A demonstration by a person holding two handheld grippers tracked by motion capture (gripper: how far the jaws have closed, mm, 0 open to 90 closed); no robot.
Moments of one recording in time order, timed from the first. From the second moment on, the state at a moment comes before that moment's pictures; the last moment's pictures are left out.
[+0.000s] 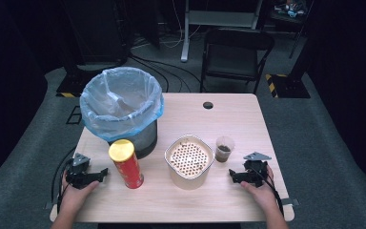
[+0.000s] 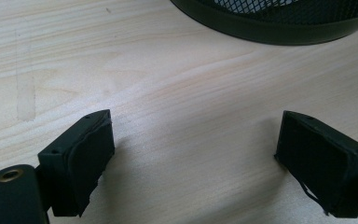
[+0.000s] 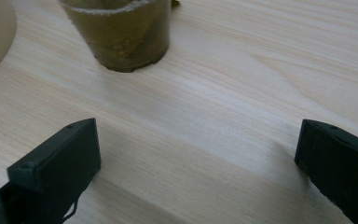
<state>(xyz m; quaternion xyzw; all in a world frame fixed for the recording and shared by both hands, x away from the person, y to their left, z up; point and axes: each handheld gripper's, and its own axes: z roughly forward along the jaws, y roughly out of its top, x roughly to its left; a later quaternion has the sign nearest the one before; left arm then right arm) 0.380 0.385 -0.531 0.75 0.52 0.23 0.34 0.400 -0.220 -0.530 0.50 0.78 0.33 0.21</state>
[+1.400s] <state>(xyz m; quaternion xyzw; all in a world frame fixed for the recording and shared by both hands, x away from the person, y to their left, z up) 0.376 0.387 -0.531 0.73 0.54 0.24 0.34 0.391 -0.219 -0.525 0.50 0.77 0.33 0.21</state>
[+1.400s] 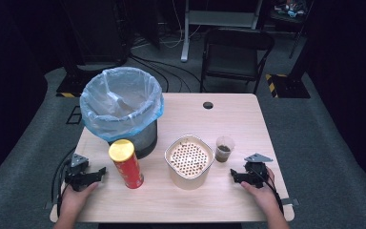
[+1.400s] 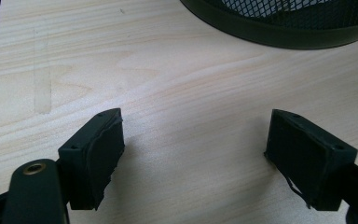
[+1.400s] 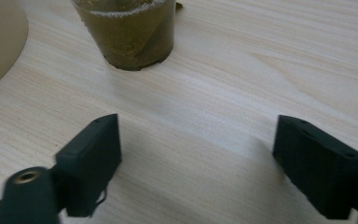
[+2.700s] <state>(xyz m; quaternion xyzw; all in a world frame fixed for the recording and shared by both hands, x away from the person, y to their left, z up) 0.376 0.386 -0.530 0.73 0.54 0.23 0.33 0.384 -0.143 -0.396 0.39 0.80 0.43 0.15</state>
